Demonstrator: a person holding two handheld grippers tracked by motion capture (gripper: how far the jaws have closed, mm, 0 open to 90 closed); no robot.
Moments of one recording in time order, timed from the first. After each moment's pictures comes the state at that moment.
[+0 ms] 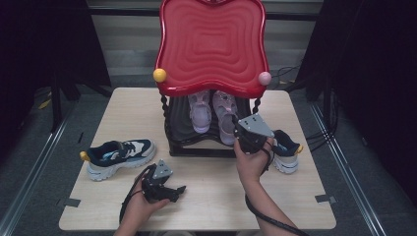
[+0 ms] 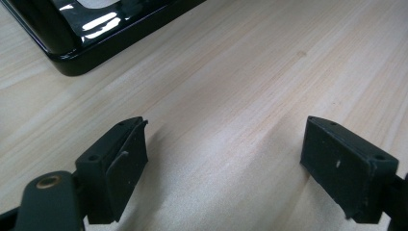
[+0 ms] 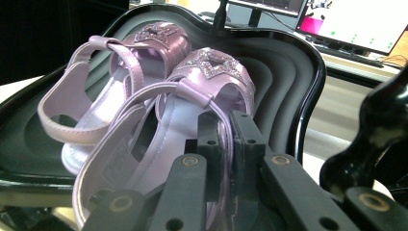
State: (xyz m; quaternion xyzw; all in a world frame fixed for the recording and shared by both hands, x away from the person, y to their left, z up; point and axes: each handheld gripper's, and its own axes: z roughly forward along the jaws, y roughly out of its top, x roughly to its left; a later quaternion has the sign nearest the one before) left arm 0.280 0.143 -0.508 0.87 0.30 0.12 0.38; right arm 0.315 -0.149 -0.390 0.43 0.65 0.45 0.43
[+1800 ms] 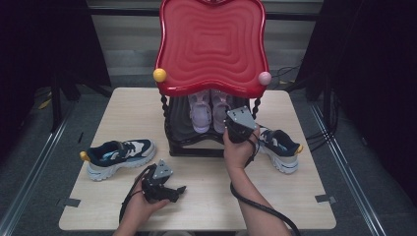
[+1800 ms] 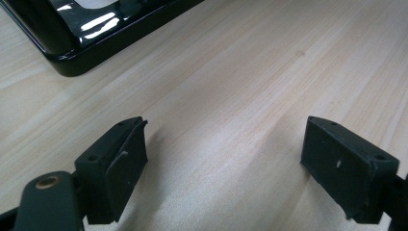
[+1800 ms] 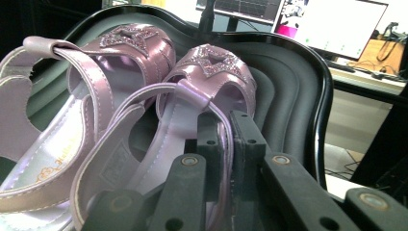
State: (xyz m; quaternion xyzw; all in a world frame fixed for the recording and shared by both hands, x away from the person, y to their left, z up) left arm 0.280 0.143 -0.508 0.87 0.30 0.12 0.38; right arm 0.356 -0.126 -0.407 0.44 0.62 0.45 0.47
